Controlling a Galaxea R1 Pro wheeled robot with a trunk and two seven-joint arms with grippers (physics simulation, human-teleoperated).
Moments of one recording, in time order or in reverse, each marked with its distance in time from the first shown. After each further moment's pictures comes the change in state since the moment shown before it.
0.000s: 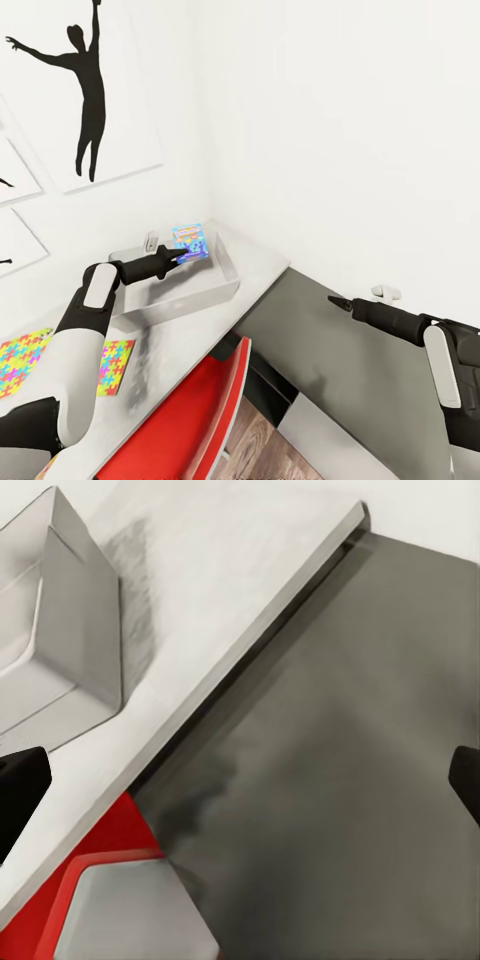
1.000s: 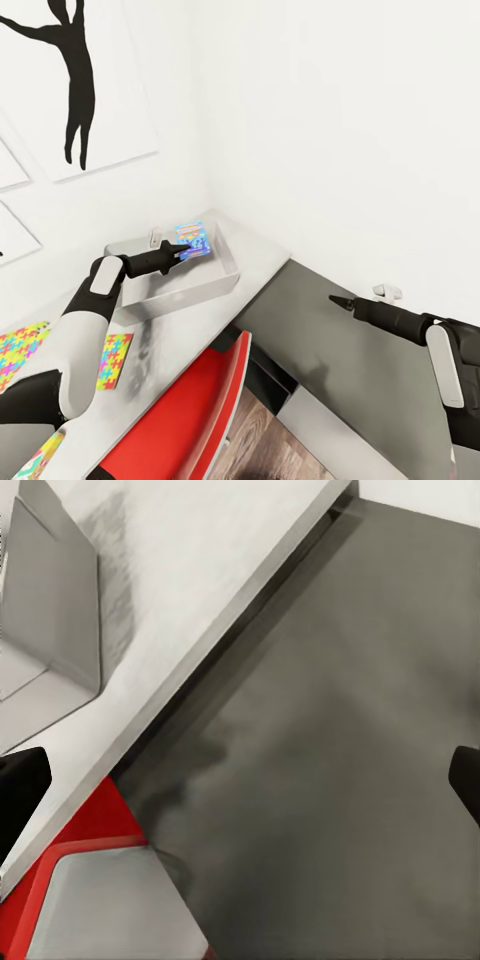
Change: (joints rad) left arm -0.103 0.005 0.000 0.186 -0.001 -0.043 -0.001; right arm -0.002 -0.011 -0.001 -0.001 -0.010 0.000 0.002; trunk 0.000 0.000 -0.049
